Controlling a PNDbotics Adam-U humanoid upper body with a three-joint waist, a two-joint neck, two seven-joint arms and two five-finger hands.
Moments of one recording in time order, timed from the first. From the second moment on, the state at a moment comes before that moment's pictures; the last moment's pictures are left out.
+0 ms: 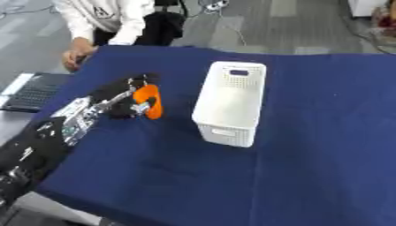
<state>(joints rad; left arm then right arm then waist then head) -0.60 0.56 -0.24 -0.89 -0.73 -0.57 0.12 -0.43 -0.47 0.09 -1.98 0.23 -0.04 0.02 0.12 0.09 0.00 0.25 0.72</state>
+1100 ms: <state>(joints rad) -0.66 0.53 -0.21 -0.81 -0.73 -0.61 0.09 -0.44 -0.46 0.09 -1.98 0.23 -0.04 0.02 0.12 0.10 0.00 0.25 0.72</state>
